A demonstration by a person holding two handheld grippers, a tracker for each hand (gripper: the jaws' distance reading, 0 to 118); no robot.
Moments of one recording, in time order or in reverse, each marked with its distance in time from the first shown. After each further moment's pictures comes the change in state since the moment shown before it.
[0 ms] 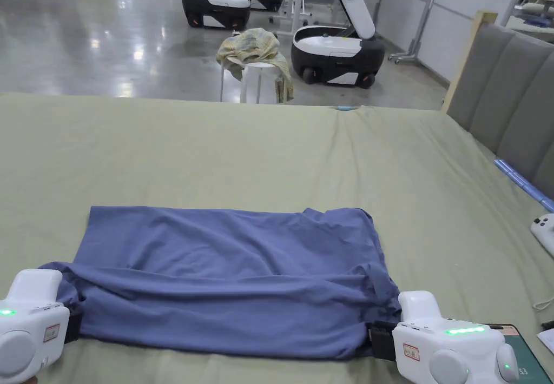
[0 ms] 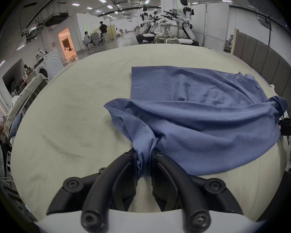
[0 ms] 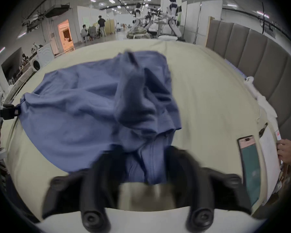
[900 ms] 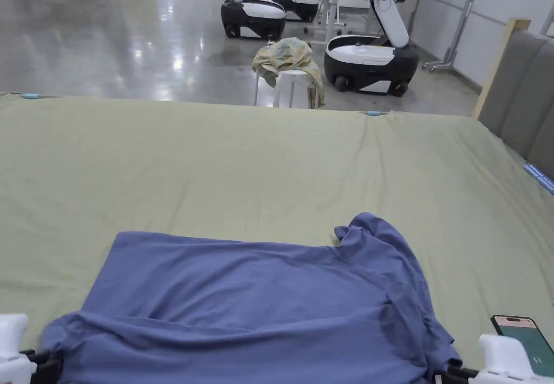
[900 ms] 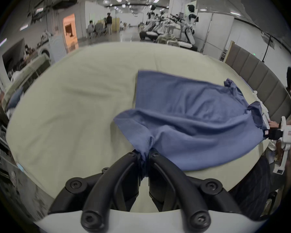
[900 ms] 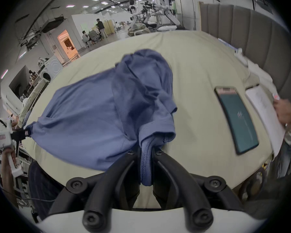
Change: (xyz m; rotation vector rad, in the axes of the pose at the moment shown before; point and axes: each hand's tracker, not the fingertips) left arm -0.059 -0.109 0.100 -0.067 -0.115 0.157; right arm 0.026 -0.082 0.114 -0.047 0.145 -0.139
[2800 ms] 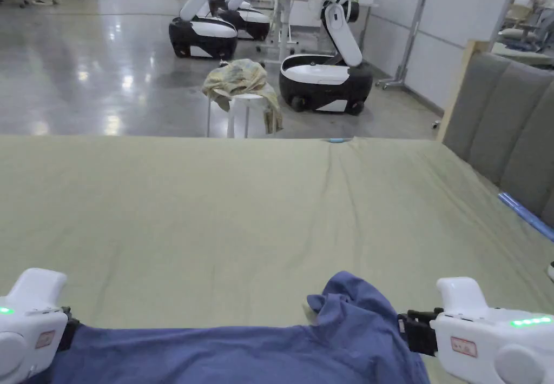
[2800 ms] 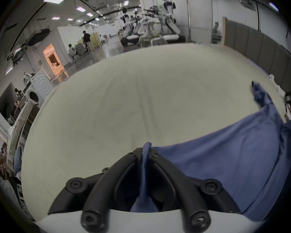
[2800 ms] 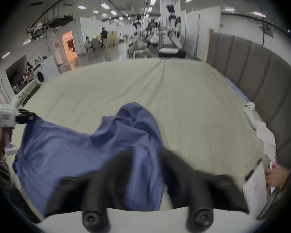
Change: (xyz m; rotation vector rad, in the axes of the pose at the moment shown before) left arm 0.100 0.209 -0.138 0.100 0.068 -0.327; right arm 0.007 0.211 -0.107 0.116 -0.100 0.136
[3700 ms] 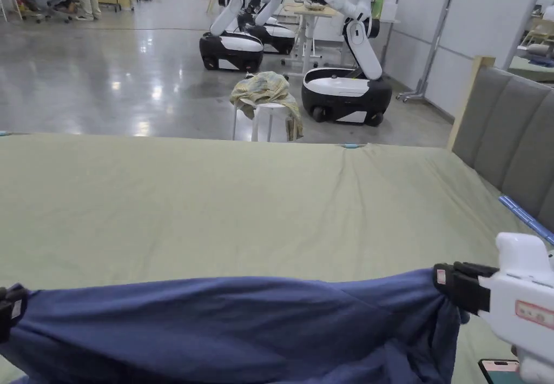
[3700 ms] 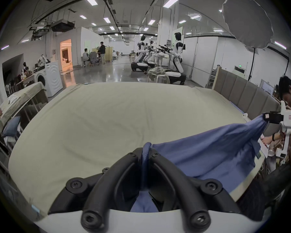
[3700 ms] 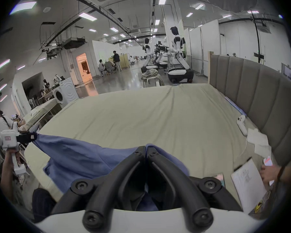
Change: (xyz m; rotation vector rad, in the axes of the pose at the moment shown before) left arm -0.061 -0.121 0.211 0.235 -0.077 0.240; right arm -0.014 -0.059 0.204 0.286 0.130 -0.046
